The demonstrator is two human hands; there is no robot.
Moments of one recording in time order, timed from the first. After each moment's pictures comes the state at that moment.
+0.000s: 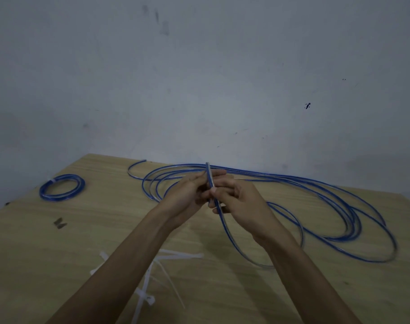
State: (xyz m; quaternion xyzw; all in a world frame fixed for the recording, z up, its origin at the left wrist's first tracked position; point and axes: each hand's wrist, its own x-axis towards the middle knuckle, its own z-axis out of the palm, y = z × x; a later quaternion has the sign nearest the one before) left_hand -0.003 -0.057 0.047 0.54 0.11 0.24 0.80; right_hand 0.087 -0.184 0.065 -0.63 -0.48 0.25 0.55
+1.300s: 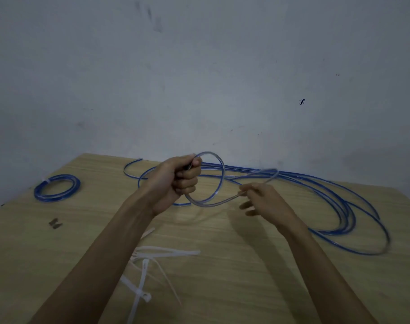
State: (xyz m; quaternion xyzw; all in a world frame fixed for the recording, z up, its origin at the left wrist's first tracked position) left_hand -0.028 -0.045 0.079 0.54 0.06 0.20 0.81; right_hand 0.169 -0.191 0.027 -0.77 -0.37 0.22 0.46
